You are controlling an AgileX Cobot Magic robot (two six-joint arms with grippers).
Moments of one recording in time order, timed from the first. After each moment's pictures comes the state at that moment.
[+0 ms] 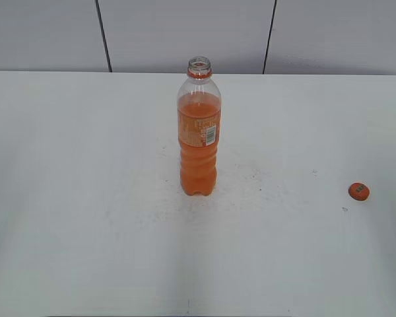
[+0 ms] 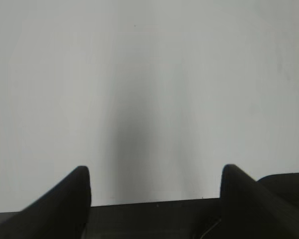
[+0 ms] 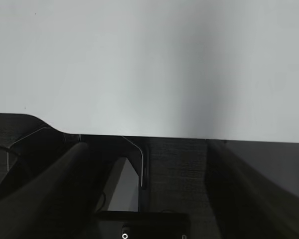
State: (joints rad) left arm -0.13 0.59 -0.75 0.17 1.16 -0.10; right arm 0.01 0.87 -0.78 0.06 1.21 -0.11
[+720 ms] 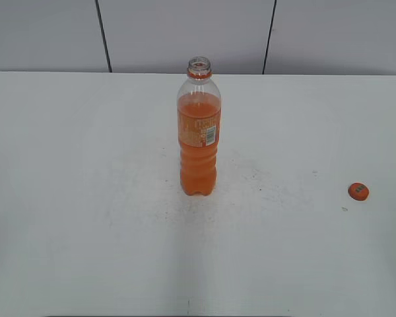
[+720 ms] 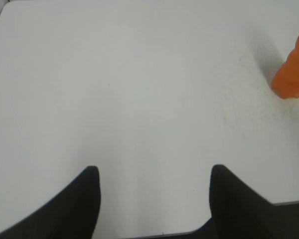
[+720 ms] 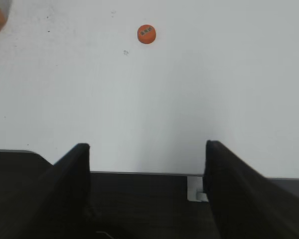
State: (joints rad) left arm -0.13 0.11 -0.60 0.05 1.13 -0.10; right arm 0.01 0.17 -0.49 0.06 1.12 -0.11
